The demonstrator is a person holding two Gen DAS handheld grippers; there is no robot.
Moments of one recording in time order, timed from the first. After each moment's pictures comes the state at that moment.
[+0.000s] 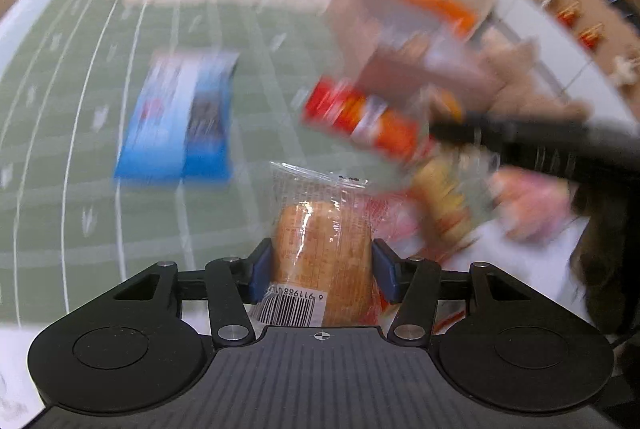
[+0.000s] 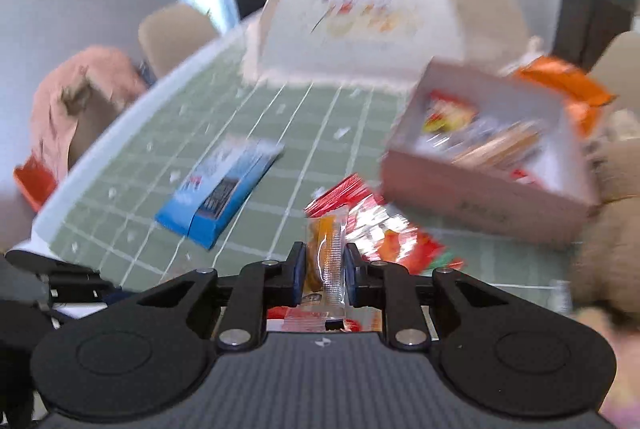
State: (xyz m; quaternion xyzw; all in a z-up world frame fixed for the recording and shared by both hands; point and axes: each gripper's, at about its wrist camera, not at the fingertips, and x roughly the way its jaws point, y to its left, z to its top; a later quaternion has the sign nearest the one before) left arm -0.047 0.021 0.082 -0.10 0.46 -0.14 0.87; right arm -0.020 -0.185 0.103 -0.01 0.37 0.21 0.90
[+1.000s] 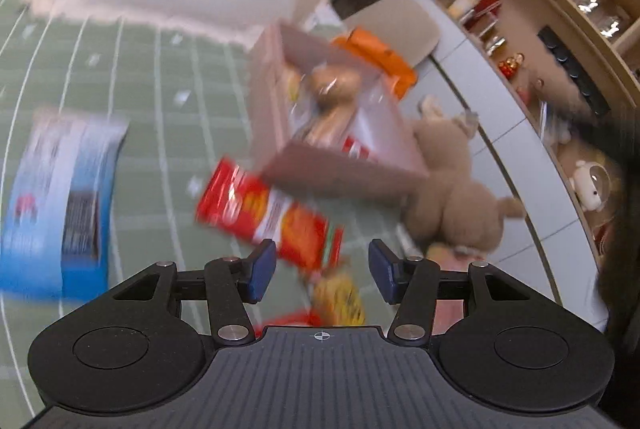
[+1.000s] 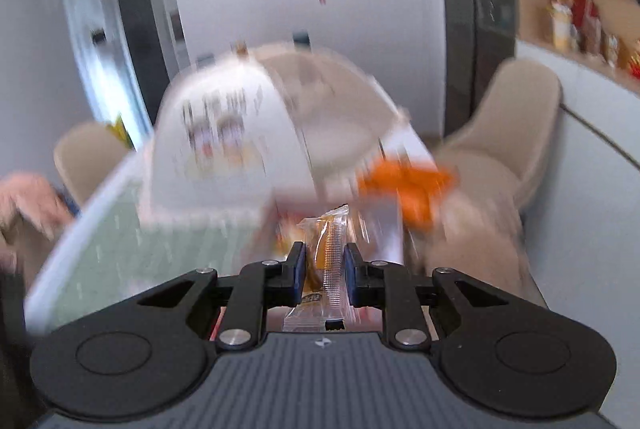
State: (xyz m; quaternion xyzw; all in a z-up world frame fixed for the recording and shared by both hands) left arm 0.035 0.007 0.081 -0.22 0.46 -0.22 0.83; right arm 0.056 -0.283 0.219 0.07 0.27 0.09 0.95
